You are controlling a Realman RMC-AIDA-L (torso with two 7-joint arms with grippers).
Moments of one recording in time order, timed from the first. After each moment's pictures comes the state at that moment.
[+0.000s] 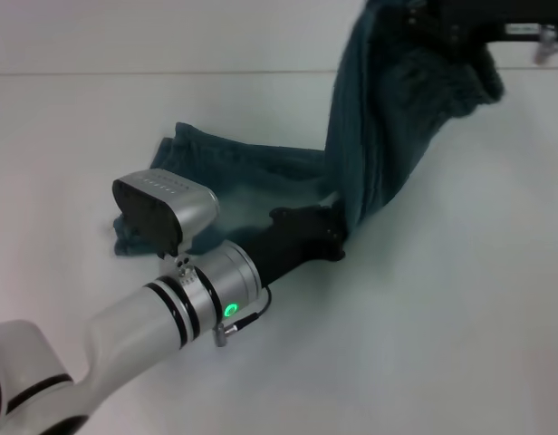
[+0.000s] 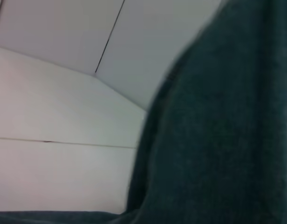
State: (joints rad) left arm -0.84 -2.18 0.52 -0.31 1.41 1.01 -0.65; right arm 0.84 2.06 -0.49 -0.94 -2.17 -1.58 1.40
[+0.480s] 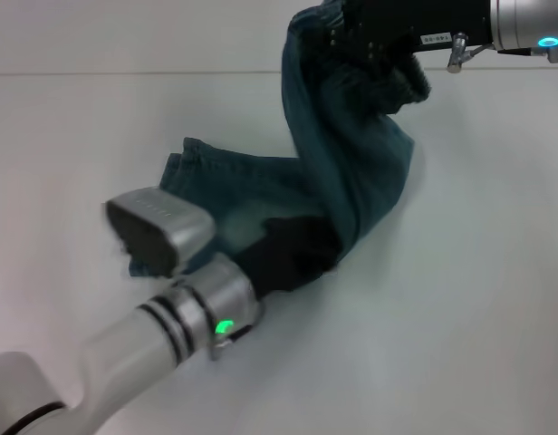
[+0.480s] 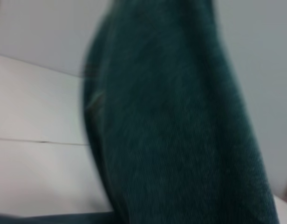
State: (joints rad) left arm -0.75 -2.18 0.32 -0.34 1.58 0.99 -0.53; right arm 0.91 2.08 -0.68 -0.87 -2.15 -1.44 1.39
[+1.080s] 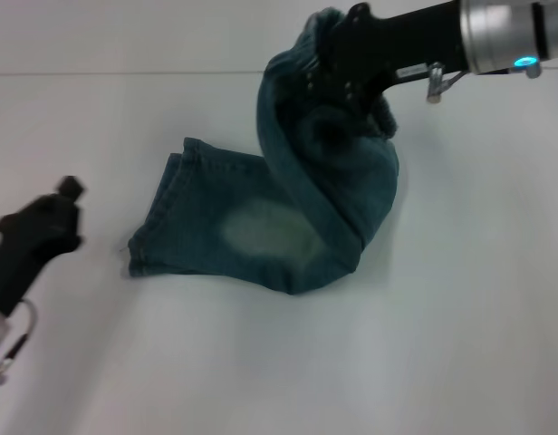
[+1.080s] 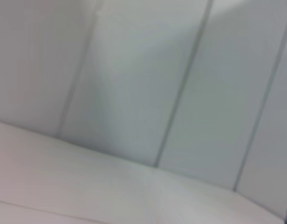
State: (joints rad) left arm -0.35 -2.17 0.20 0.14 1.57 1.36 -0.76; right arm 0.91 2.07 -0.83 -0.85 -2.14 -1.46 1.42
